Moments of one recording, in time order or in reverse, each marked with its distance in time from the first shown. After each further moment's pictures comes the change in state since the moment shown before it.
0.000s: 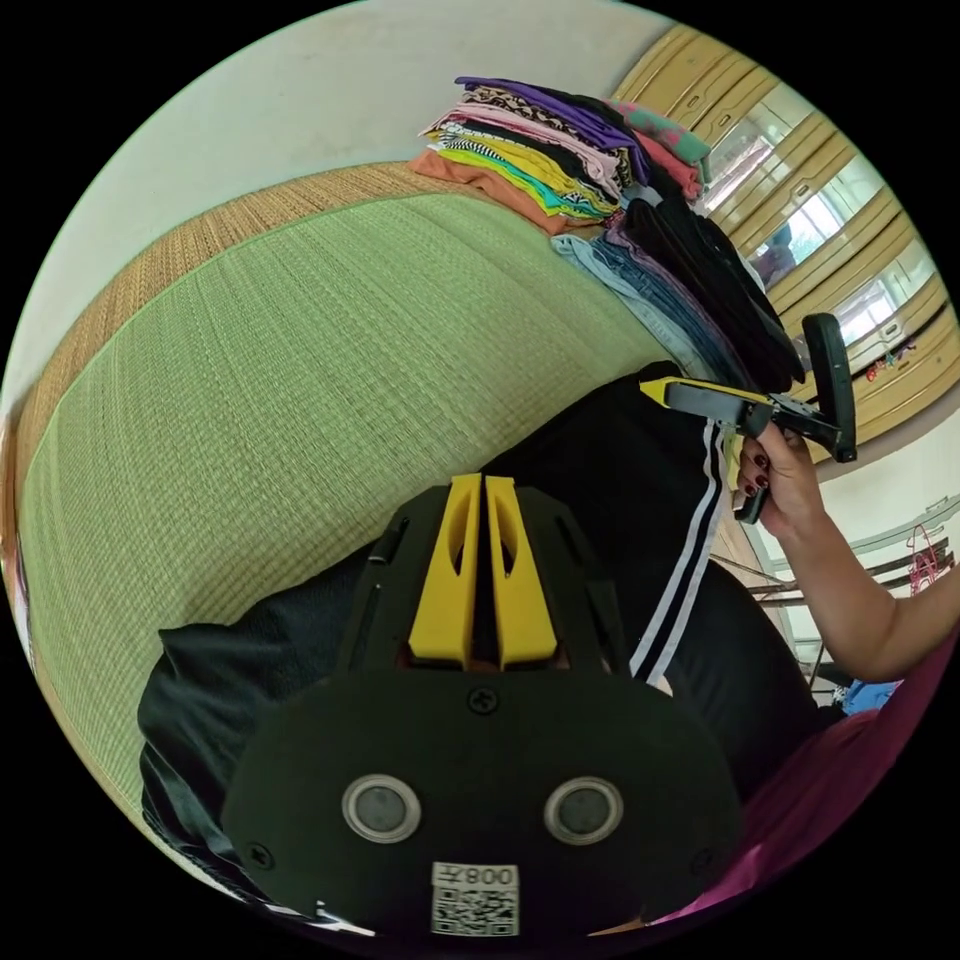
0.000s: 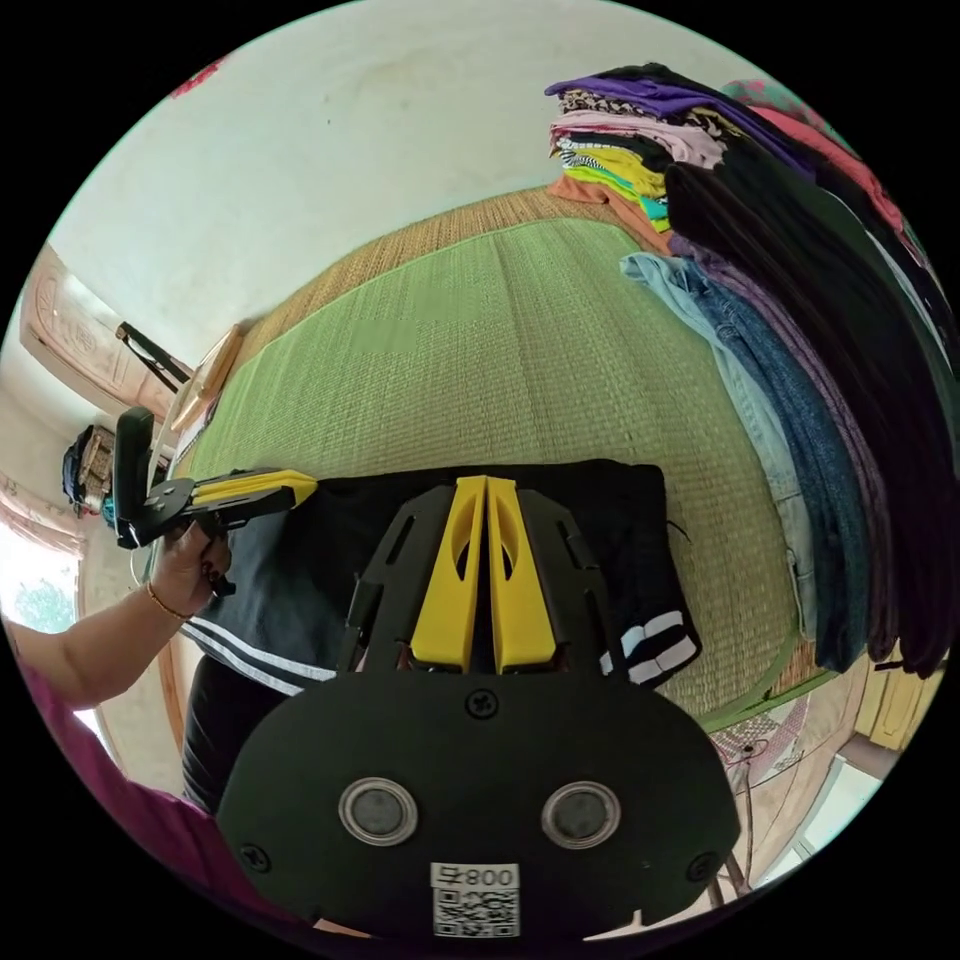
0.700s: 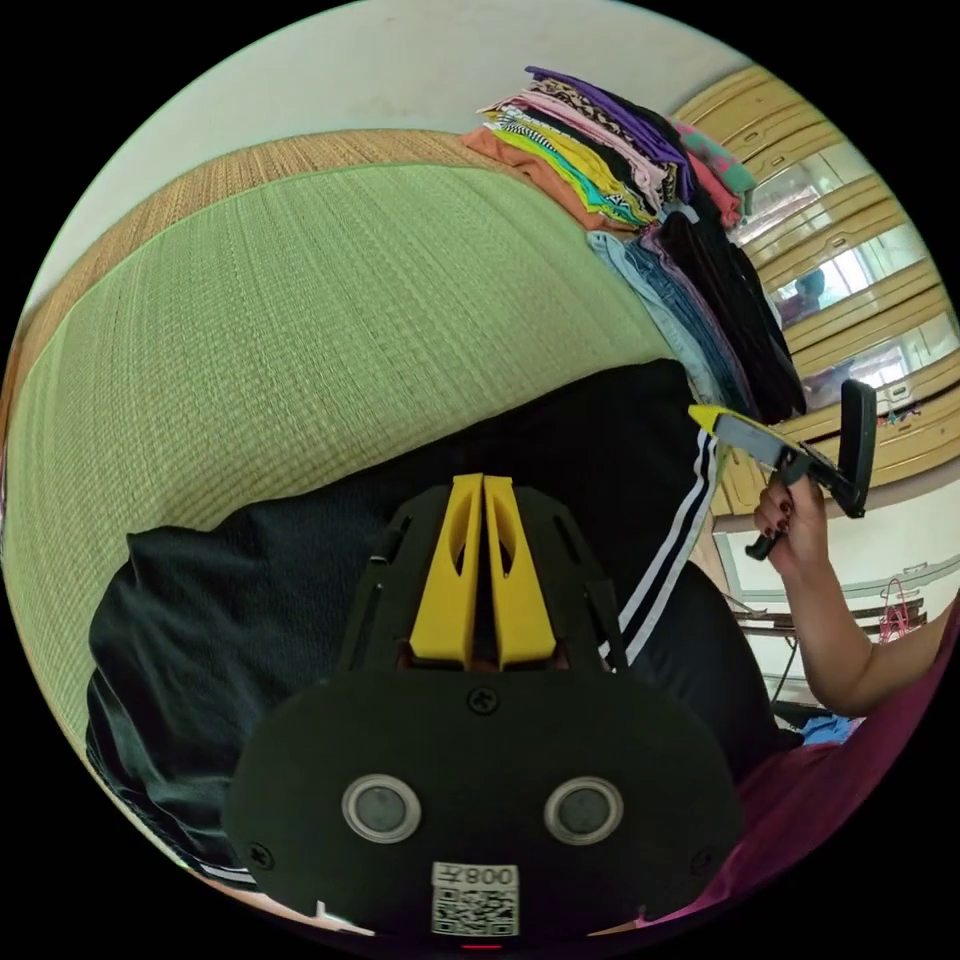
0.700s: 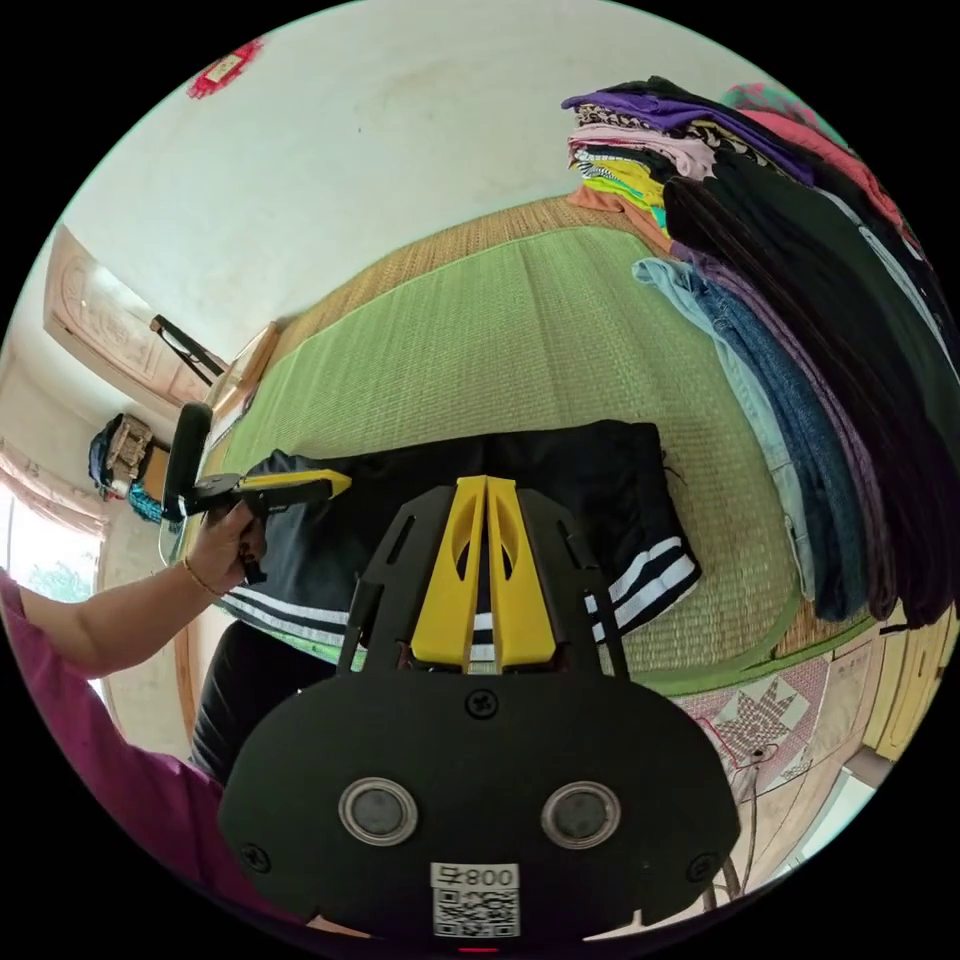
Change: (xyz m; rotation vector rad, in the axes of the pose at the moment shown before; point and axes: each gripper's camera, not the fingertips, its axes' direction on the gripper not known) left arm 0.016 0.006 -0.004 -0.033 0.048 -0.150; right arm -0.007 0.058 0.013 0.022 -0.093 -0.041
